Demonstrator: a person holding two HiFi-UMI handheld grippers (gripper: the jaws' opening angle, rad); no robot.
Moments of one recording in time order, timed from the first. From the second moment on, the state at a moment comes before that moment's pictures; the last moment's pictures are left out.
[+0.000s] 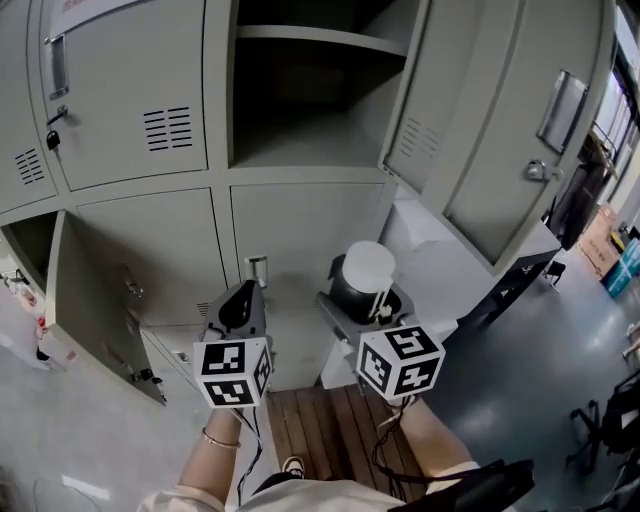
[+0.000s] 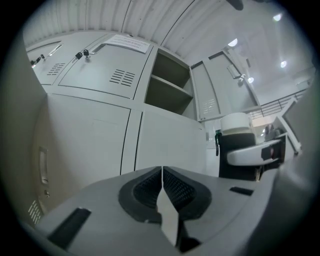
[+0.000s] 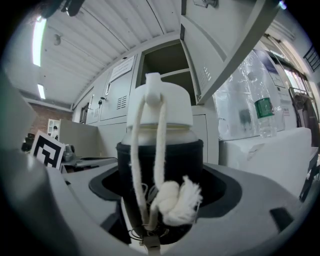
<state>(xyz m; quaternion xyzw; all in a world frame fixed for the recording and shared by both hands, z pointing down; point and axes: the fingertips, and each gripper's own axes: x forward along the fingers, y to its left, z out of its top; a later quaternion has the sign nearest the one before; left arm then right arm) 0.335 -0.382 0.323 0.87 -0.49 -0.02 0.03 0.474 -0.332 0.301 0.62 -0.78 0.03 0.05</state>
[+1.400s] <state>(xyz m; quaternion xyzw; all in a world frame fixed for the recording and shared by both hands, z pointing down) 0.310 -0.336 0.233 0.83 -0.55 -0.02 0.00 0.438 -0.349 0.155 0.53 -0.85 -0.04 0.04</state>
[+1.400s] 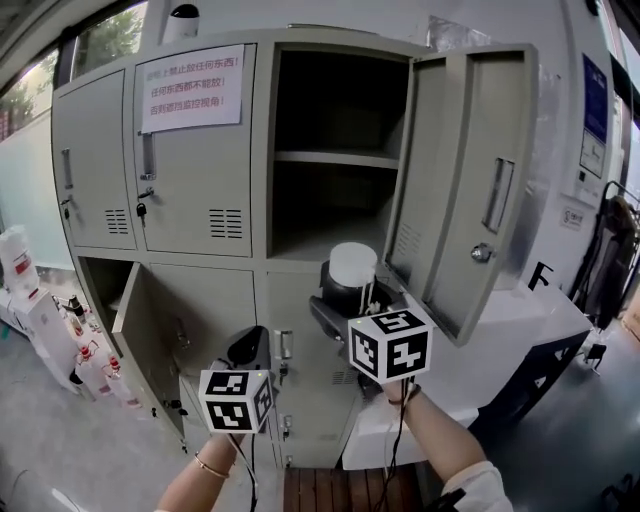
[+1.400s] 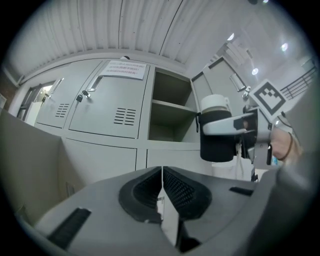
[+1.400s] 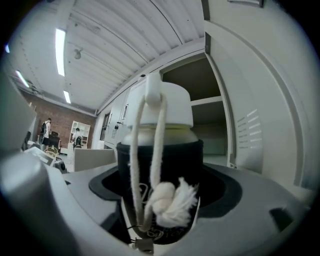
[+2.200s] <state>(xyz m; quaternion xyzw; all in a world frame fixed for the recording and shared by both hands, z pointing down) 0.275 -0.356 0.179 0.82 -0.57 -0.03 -0.02 0.417 -0.398 -0.001 0.53 -0.85 -0.08 0.01</state>
